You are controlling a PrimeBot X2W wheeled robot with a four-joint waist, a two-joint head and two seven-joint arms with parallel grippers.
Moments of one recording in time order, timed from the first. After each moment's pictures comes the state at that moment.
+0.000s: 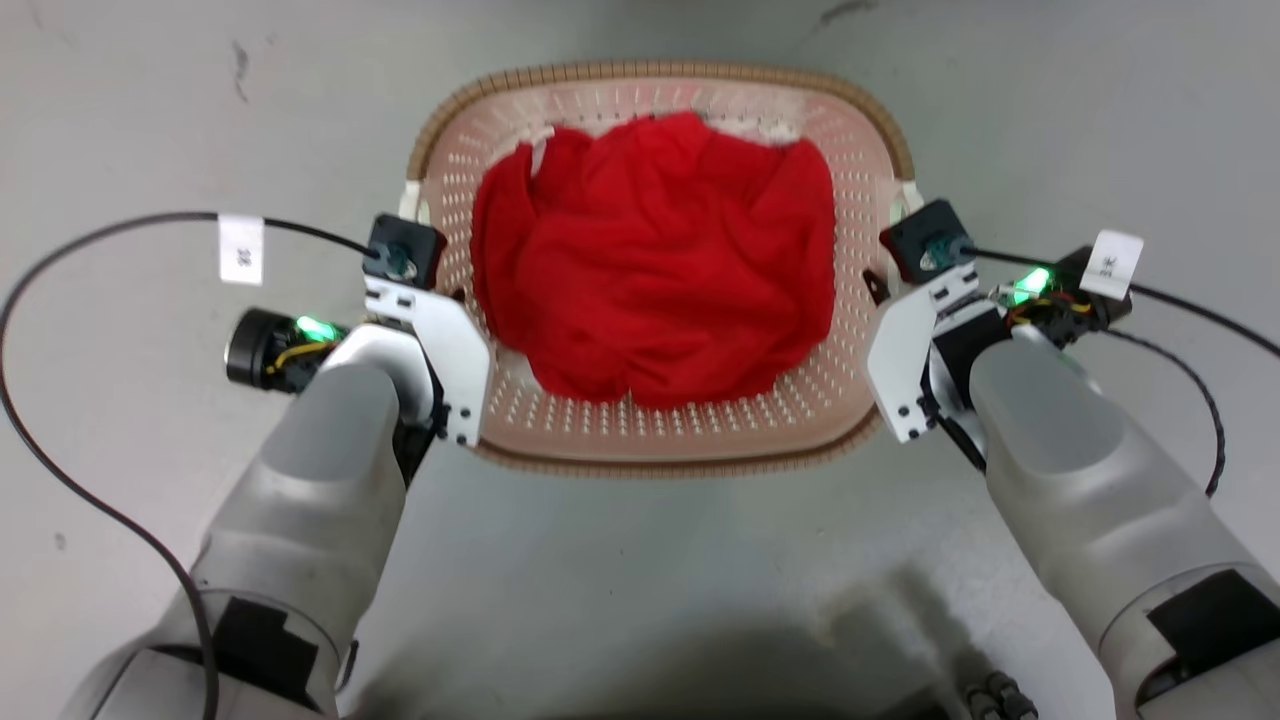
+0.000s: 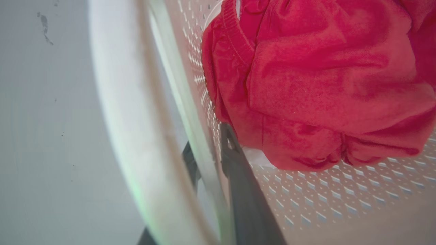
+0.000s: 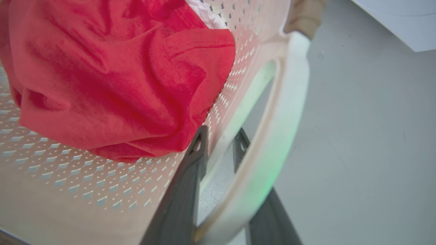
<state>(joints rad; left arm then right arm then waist) -1.00 0.13 -0.48 1.28 -0.31 -0.13 -0.03 -1.00 -0.05 0.51 1.27 0.08 0.13 -0.06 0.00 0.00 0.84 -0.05</state>
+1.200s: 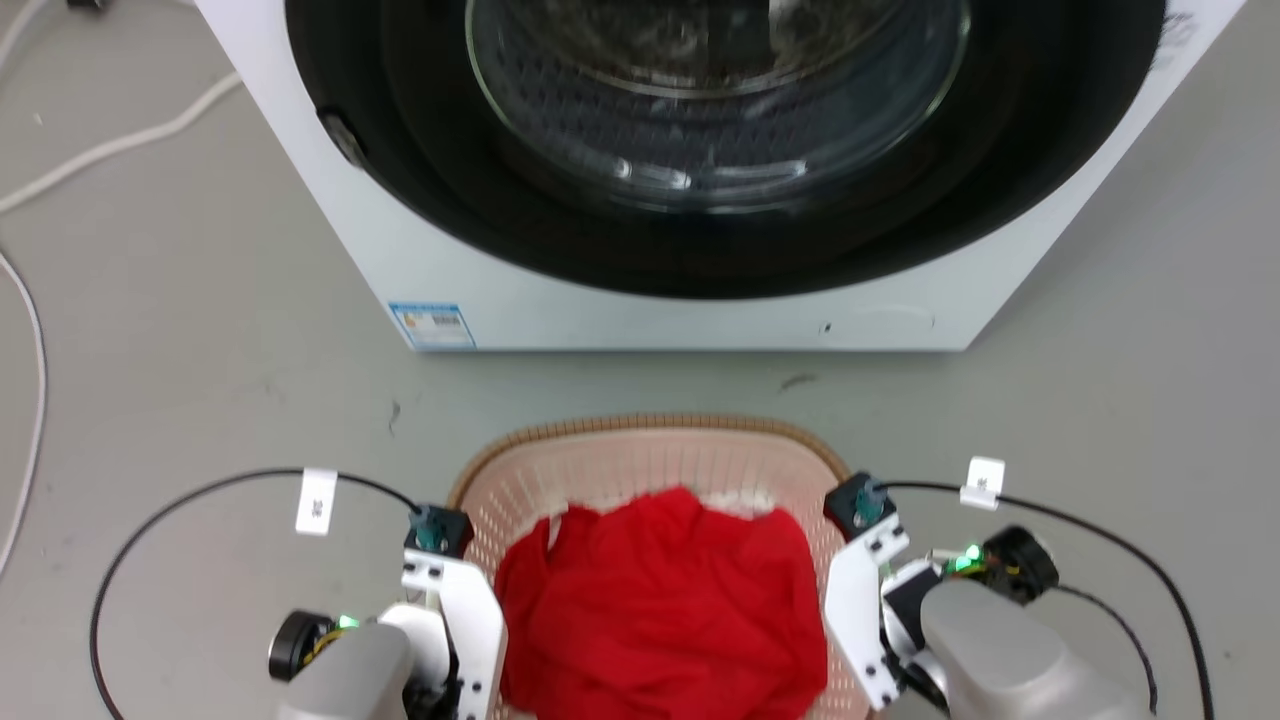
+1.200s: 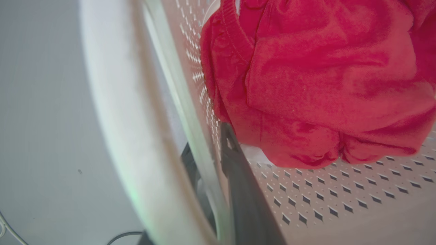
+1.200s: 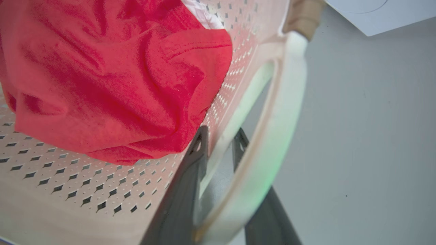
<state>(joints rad) -0.61 0.18 -0.81 1.16 -0.71 -0.13 0.24 -0.69 -0.06 0.92 1.20 0.49 0.12 0.21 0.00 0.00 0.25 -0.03</state>
